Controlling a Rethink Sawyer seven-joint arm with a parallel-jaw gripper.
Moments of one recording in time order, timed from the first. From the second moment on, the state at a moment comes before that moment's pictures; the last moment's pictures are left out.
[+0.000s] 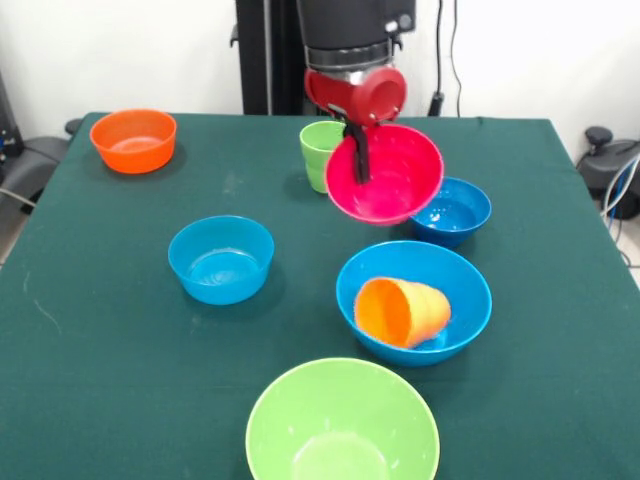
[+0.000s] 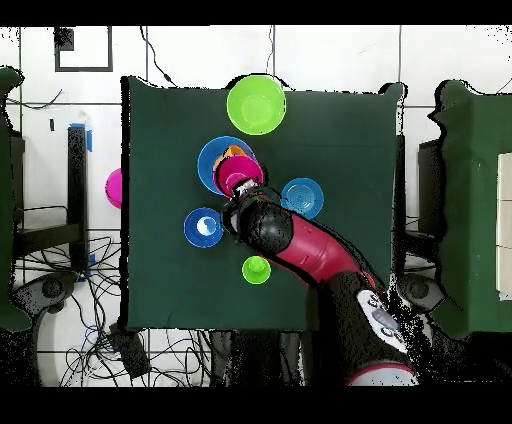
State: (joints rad) arm -0.42 -0.76 0.17 1.97 0.26 0.19 2.26
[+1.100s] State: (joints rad) arm -0.45 -0.76 0.15 1.97 0.21 0.19 2.26
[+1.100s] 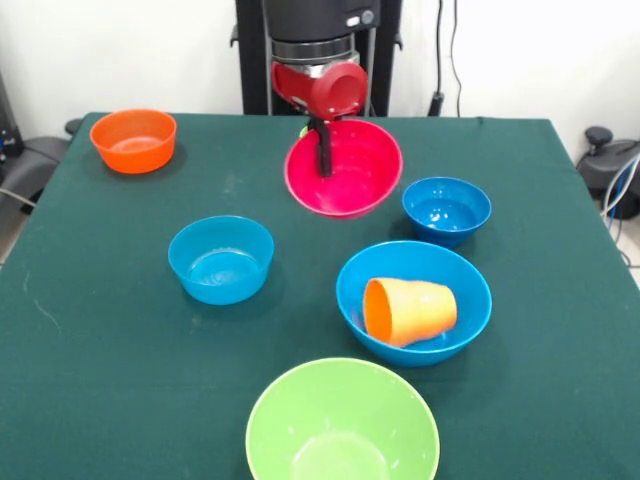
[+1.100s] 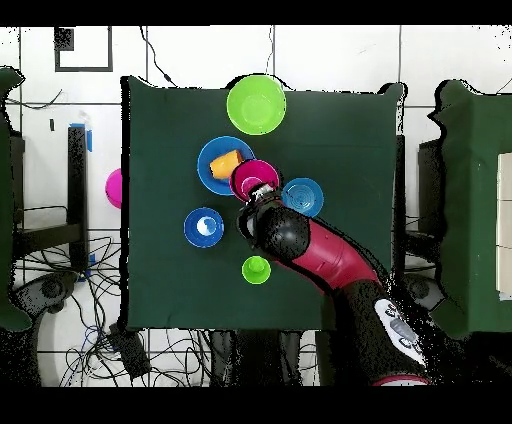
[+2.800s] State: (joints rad) arm -0.67 -0.70 0.12 1.85 -0.08 0.30 2.26
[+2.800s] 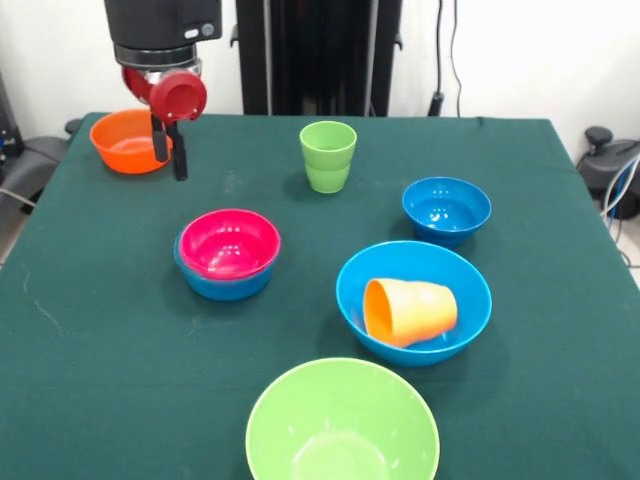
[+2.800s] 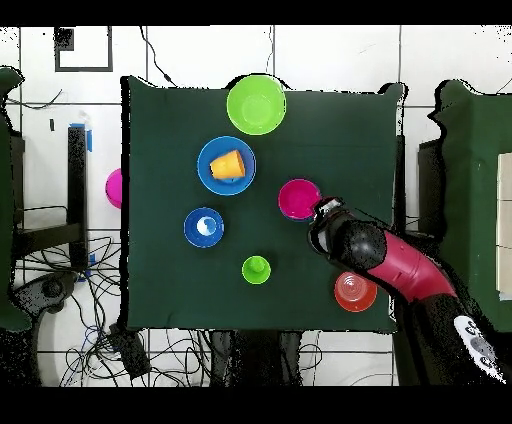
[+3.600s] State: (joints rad) arm -0.66 -0.68 0.14 1.85 -0.07 0.30 2.26
